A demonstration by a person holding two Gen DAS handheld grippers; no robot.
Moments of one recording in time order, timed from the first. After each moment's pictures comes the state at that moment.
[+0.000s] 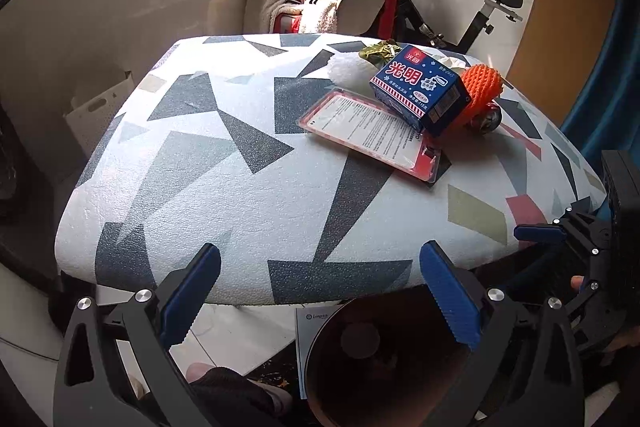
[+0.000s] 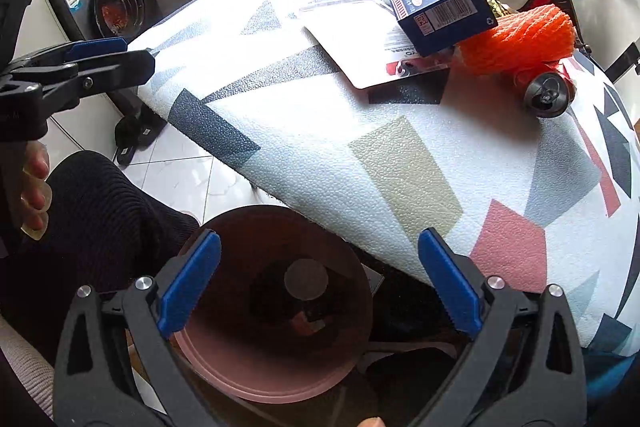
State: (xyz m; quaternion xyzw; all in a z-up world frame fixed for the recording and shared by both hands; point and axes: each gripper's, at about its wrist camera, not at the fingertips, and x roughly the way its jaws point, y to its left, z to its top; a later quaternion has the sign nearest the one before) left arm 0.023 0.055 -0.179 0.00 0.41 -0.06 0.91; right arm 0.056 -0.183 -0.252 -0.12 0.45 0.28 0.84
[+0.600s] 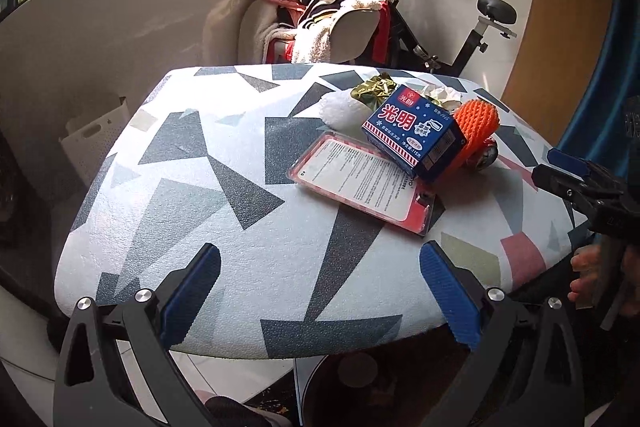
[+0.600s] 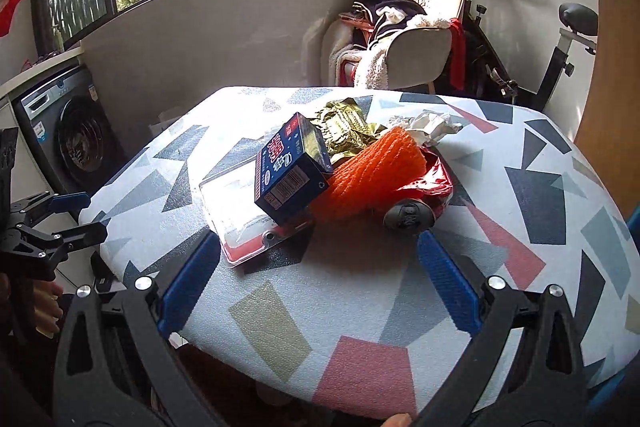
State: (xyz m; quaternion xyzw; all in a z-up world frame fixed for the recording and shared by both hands) left arm 0.055 0.048 -0.158 -0.01 0.38 -0.07 0.92; right arm 0.118 -0.268 -0.183 0.00 0.31 0.21 0.93
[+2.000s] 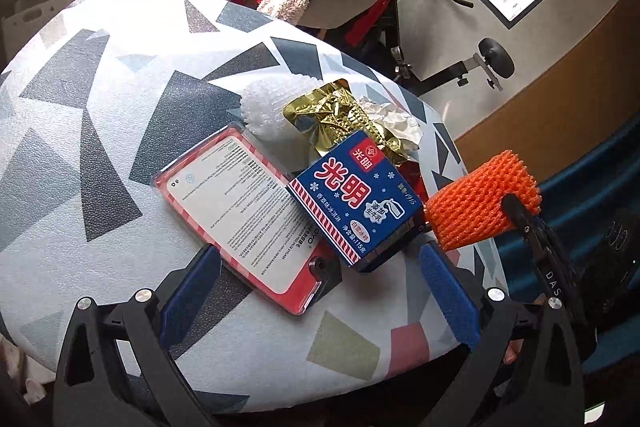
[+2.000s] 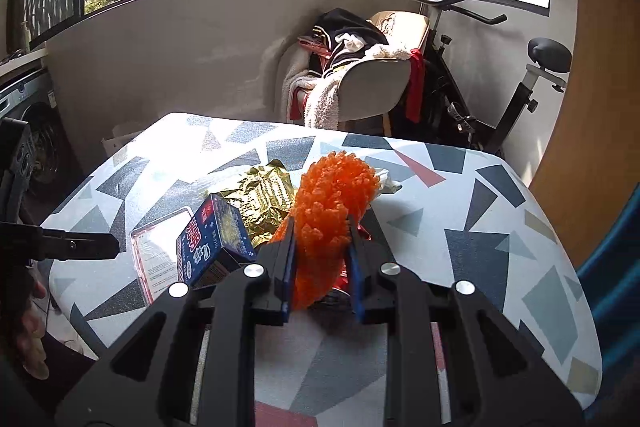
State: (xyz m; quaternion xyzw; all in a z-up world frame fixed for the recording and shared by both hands) left arm 0.164 0.009 -0.168 -0.23 0.46 -0.14 0.85; right arm 0.167 -0.293 -0.142 -0.04 0.27 0.12 0.96
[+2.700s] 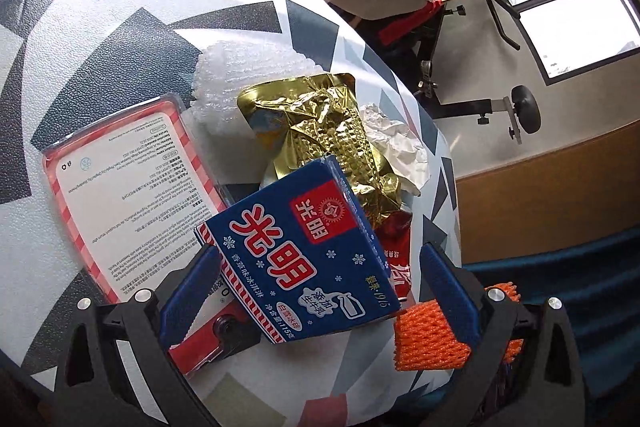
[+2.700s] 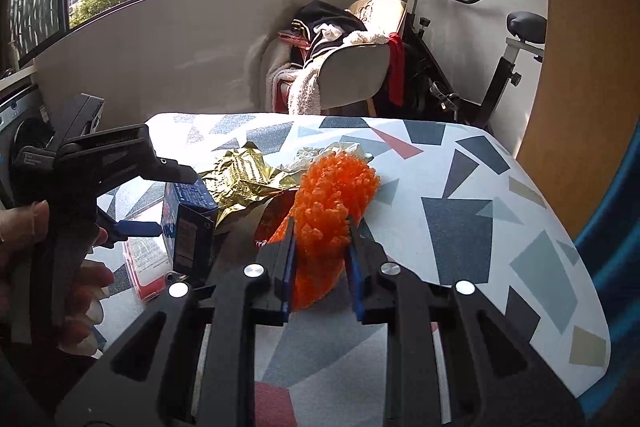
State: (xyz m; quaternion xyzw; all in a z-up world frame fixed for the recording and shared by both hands) left arm 0.239 -0.032 -0.200 -0.36 0.50 -0.09 0.79; right arm 0.153 -0.332 -0.164 0.00 0.28 0.11 0.95
